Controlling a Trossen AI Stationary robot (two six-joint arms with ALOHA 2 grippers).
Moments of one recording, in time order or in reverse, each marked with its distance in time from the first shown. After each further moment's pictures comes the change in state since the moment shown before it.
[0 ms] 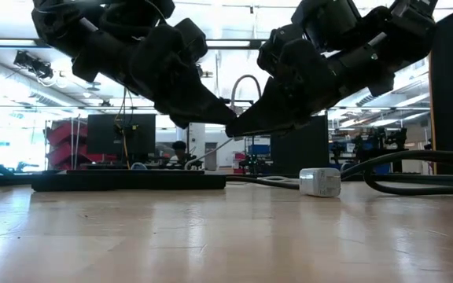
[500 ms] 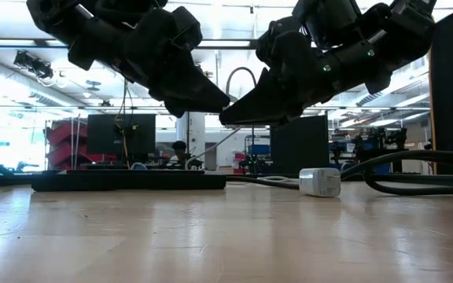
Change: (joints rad) left arm 0.000 -0.094 0.000 -0.097 0.000 -0.021; right arm -0.001 -0.003 0.003 0.046 0.033 -0.024
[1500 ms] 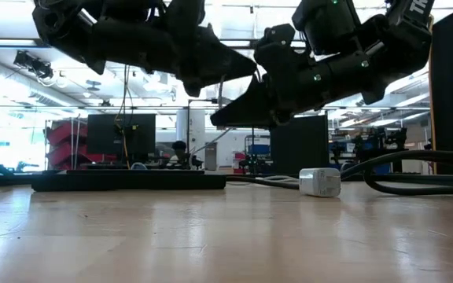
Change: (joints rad) left arm 0.000 0.078 0.000 0.378 -0.145 0.078; right arm 0.000 0.078 0.001 0.146 0.091 -0.010
